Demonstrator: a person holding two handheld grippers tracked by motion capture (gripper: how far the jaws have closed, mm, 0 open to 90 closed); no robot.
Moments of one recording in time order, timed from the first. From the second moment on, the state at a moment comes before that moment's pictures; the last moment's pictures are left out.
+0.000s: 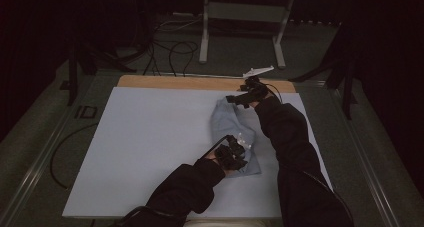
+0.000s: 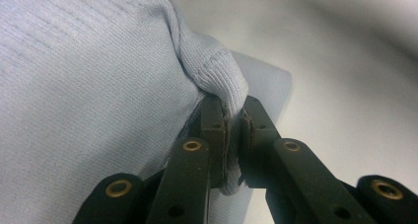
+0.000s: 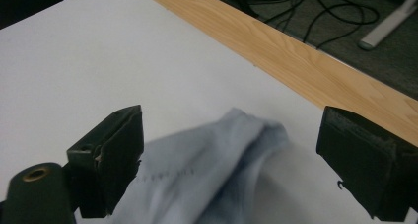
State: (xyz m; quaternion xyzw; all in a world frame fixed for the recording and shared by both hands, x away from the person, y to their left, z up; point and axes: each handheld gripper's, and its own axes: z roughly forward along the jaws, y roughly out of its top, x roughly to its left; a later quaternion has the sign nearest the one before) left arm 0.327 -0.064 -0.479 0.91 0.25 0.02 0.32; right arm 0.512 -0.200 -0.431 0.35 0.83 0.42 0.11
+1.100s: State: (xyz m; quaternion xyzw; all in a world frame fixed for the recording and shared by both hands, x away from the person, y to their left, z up) left arm 0.323 -0.071 -0.463 0.92 0.19 0.02 0.35; right arm 0.460 -0.241 -0.427 0.34 0.80 0.48 0.13
